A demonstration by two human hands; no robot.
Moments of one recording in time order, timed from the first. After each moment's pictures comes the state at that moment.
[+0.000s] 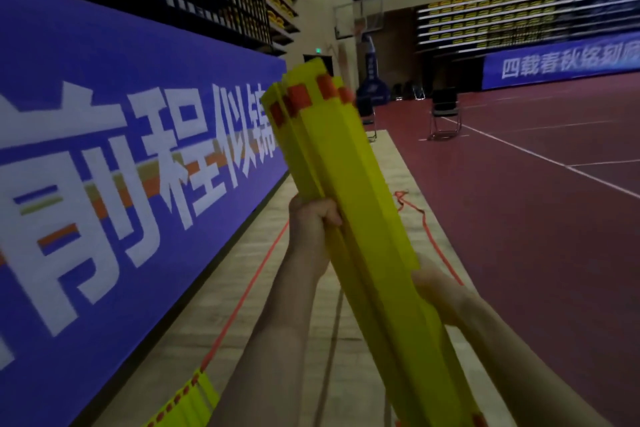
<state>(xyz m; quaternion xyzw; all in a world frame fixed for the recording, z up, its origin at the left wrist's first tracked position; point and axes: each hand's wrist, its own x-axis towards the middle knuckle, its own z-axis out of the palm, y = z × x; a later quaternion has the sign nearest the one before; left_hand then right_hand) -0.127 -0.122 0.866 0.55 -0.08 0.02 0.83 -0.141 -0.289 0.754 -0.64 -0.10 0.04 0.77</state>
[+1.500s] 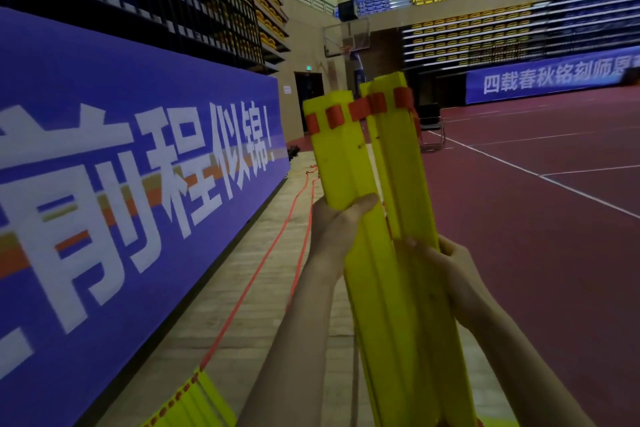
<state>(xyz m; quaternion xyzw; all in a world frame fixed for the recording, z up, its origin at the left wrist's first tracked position) -0.242 -0.138 0.872 0.61 -0.23 0.07 0.75 -0.299 -0.287 0.804 -0.62 0.00 -0.20 0.76</state>
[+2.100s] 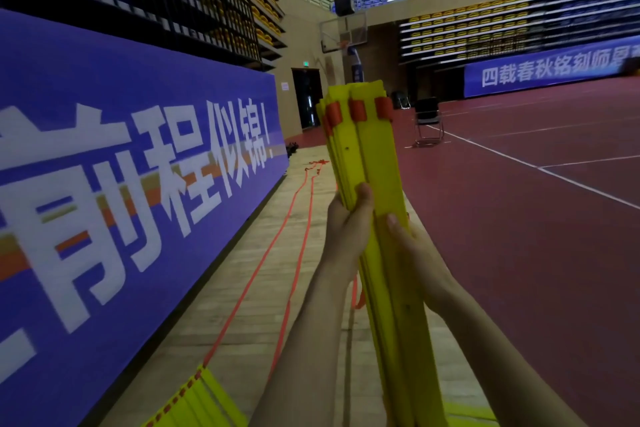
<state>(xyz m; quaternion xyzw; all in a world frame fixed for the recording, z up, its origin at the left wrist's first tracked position) -0.245 -0.158 0.860 0.61 -0.22 0.07 0.75 -0.290 -0.252 0.817 -0.63 -0.09 -0.19 0.75</state>
